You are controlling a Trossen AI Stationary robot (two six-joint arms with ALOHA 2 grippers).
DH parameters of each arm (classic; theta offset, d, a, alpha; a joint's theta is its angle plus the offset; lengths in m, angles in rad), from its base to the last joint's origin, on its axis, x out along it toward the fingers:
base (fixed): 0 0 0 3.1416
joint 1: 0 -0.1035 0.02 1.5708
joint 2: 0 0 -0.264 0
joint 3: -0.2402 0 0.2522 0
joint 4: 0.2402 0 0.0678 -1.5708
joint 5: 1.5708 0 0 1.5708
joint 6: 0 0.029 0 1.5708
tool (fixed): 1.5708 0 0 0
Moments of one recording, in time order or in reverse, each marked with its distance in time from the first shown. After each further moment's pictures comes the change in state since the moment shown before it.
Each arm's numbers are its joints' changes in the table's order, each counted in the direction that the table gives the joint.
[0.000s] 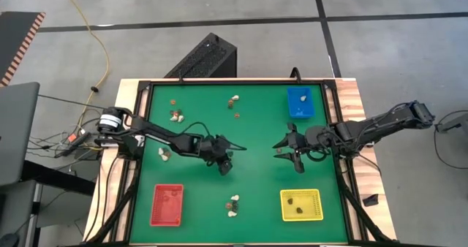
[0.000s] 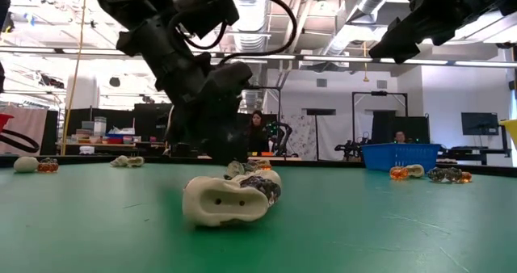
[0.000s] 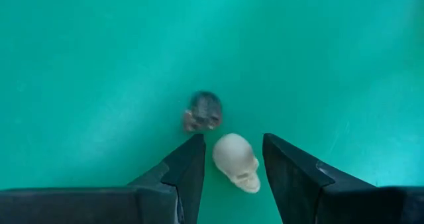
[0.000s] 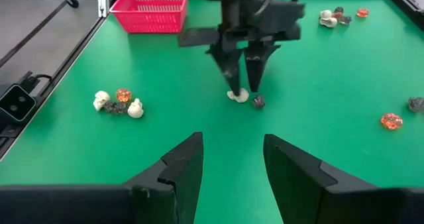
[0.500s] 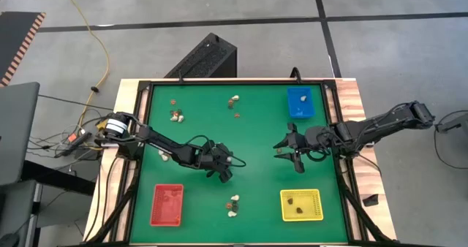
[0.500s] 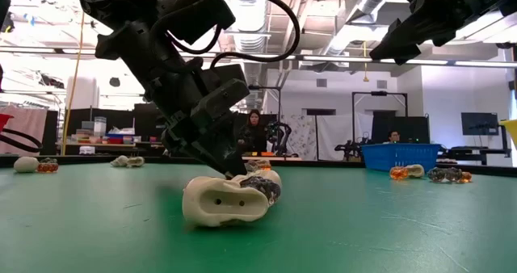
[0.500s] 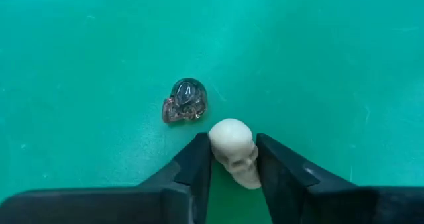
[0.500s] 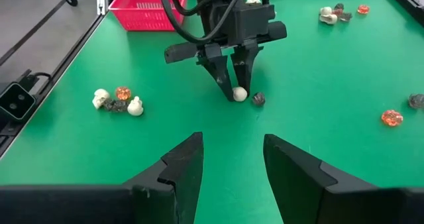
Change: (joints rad) left arm 0.091 0.073 -0.002 -0.003 -0.214 -0.001; right arm 0.004 0.000 0.000 0.009 0.000 0.008
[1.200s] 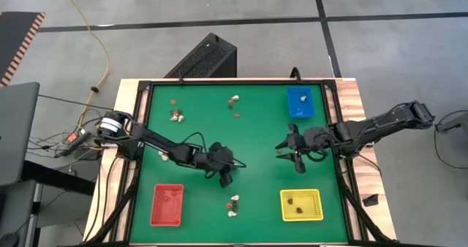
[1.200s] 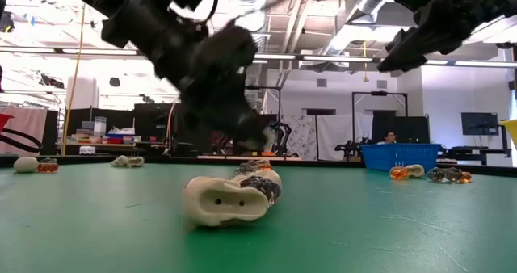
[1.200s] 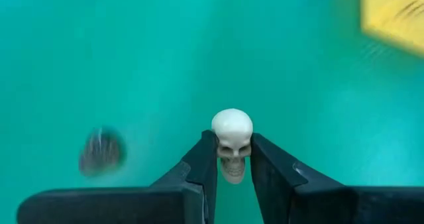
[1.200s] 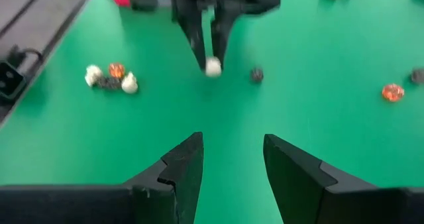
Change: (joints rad) left arm 0.019 -0.070 0.003 -0.207 0.121 0.163; right arm 0.002 0.000 0.000 0.094 0.001 0.011
